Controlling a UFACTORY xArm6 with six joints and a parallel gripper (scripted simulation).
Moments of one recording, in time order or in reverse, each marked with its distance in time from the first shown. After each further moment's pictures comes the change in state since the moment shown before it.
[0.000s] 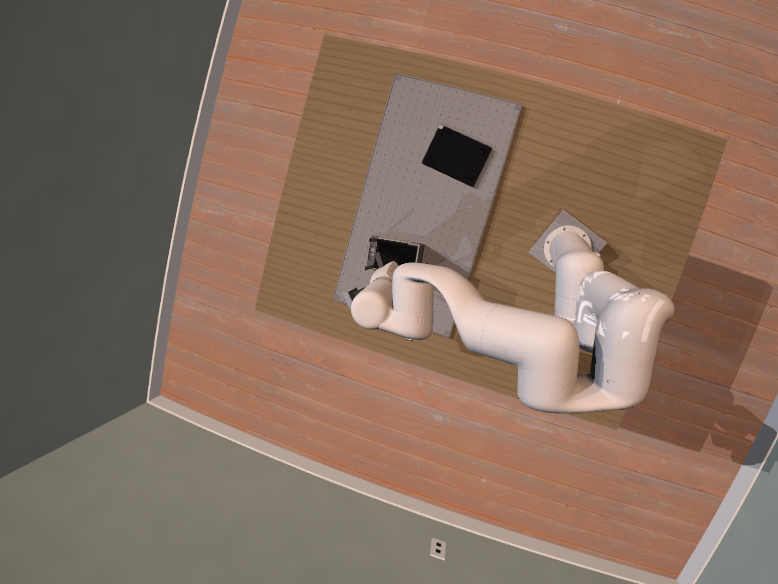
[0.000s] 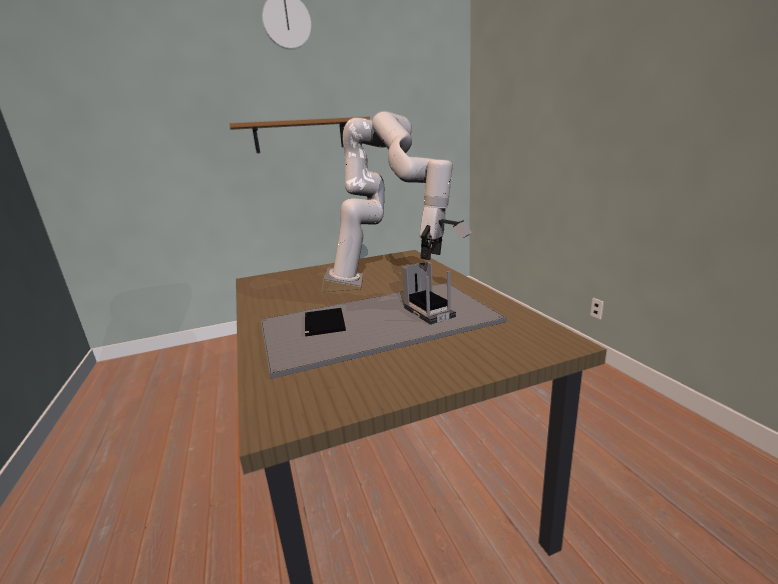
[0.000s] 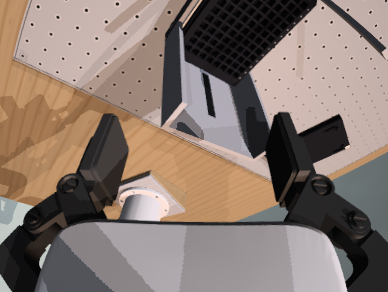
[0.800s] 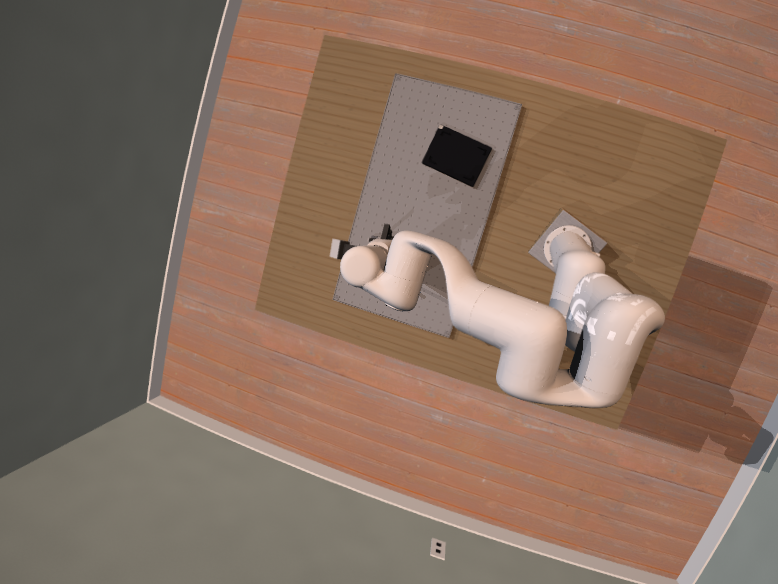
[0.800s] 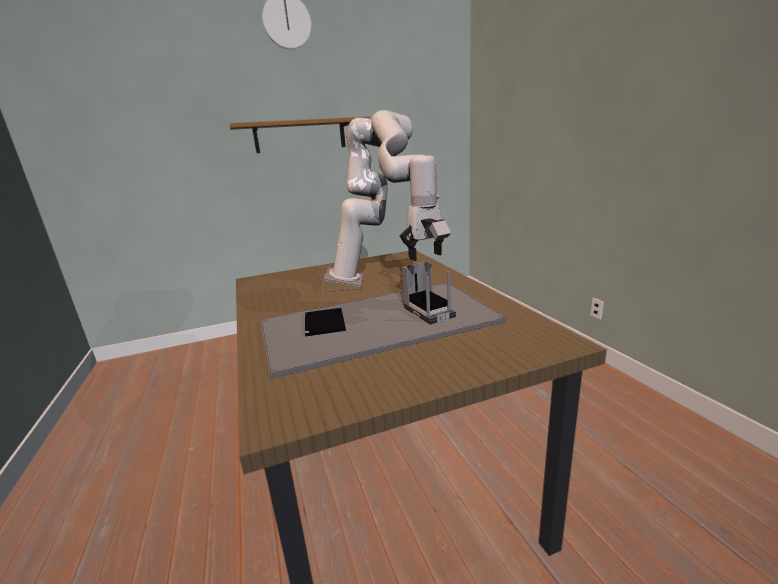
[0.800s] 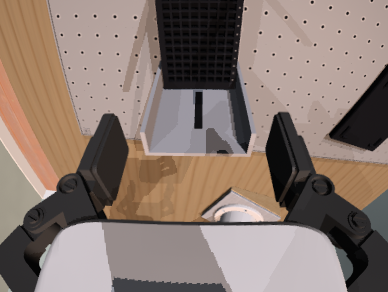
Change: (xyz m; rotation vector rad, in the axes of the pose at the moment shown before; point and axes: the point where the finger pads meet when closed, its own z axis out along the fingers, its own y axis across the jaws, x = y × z) arm 0.002 0.055 -0.009 0.115 0.071 0.600
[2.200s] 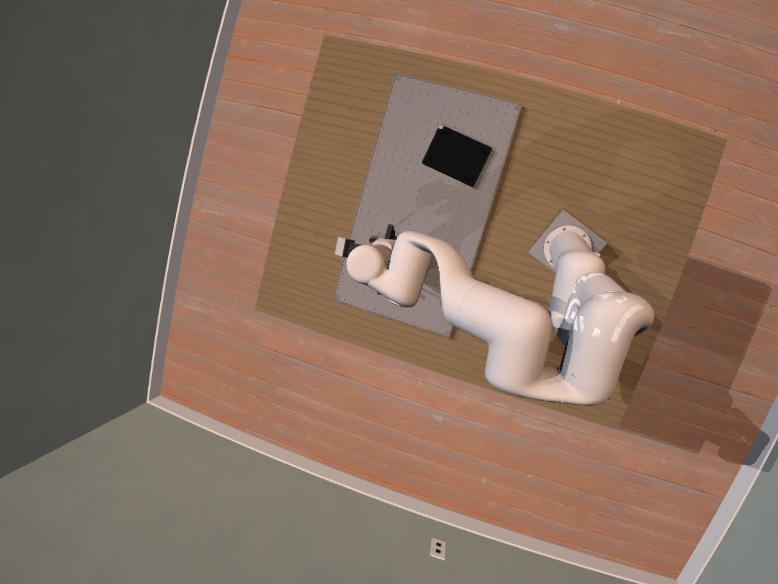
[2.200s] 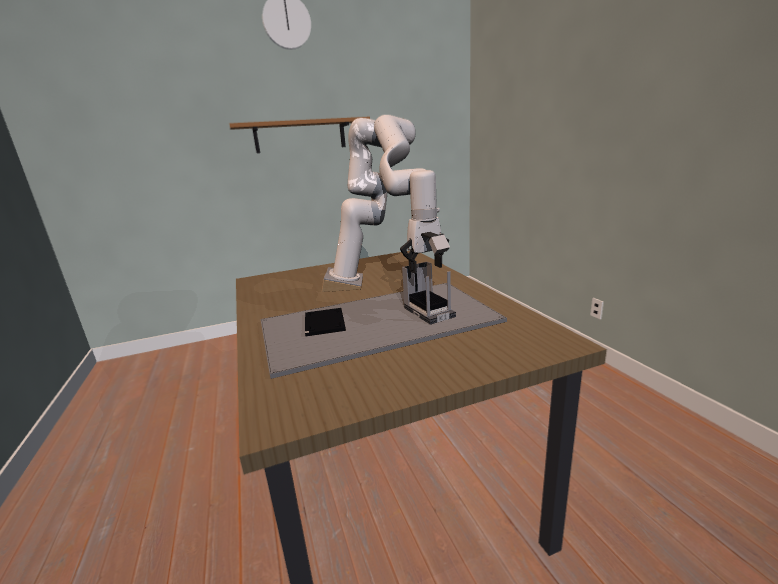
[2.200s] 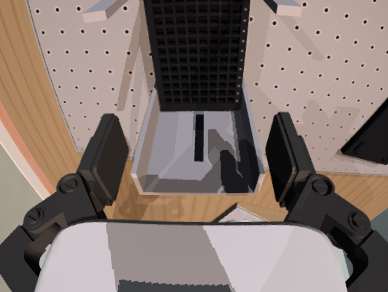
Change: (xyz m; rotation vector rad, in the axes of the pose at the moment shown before) arm 0.001 0.001 0.040 0.004 0.002 0.027
